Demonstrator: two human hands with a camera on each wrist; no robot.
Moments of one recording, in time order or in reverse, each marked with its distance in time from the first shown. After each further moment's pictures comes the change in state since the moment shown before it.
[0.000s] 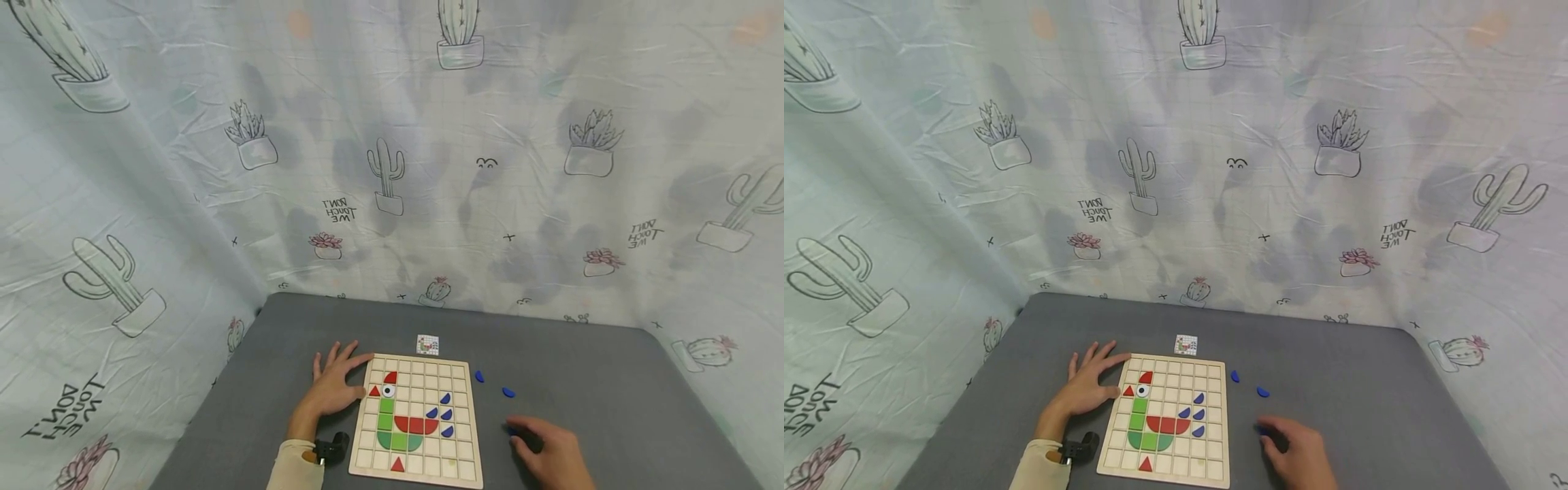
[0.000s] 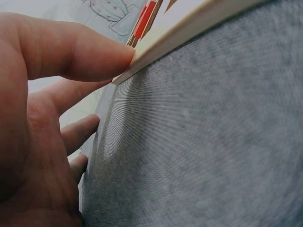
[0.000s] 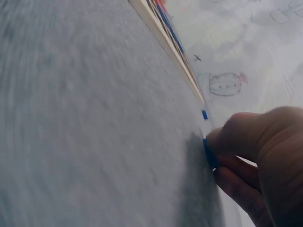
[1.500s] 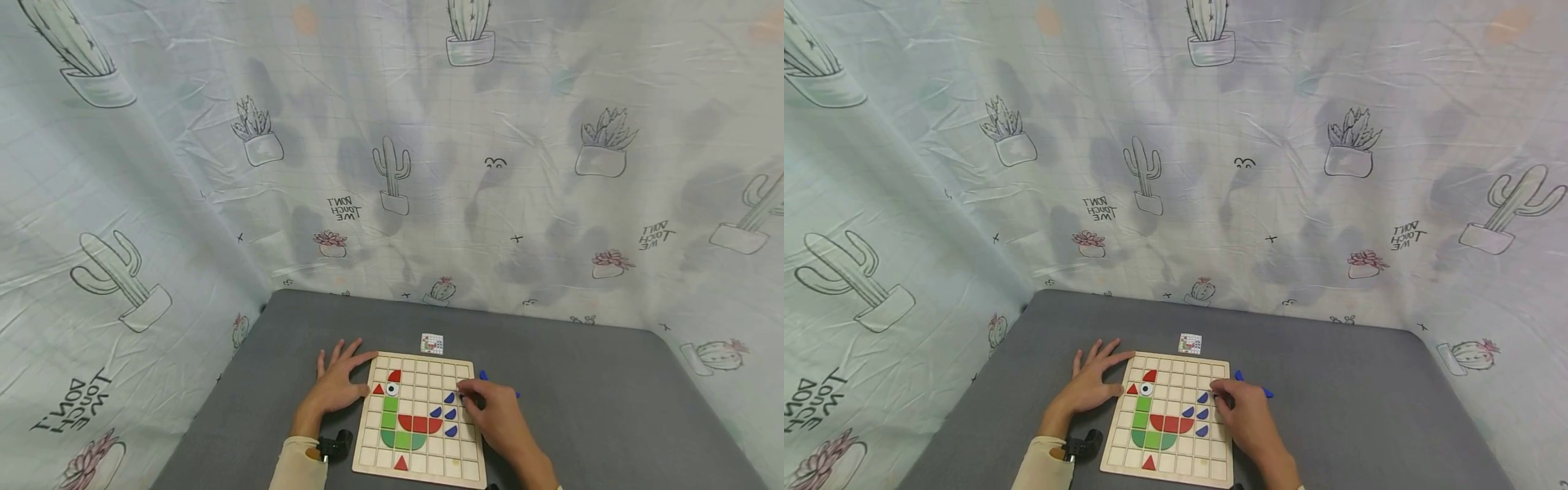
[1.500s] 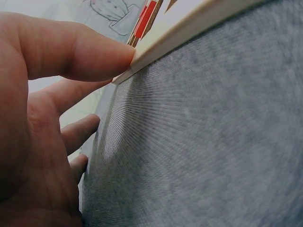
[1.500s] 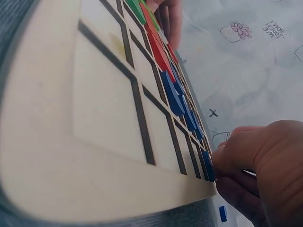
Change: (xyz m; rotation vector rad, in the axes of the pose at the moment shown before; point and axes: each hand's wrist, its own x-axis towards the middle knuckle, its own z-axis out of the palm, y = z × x) left_hand 0.001 -0.002 0.000 -0.014 -0.010 -0.007; right_hand 0.064 -0.054 0.054 0.232 -0.115 -0.018
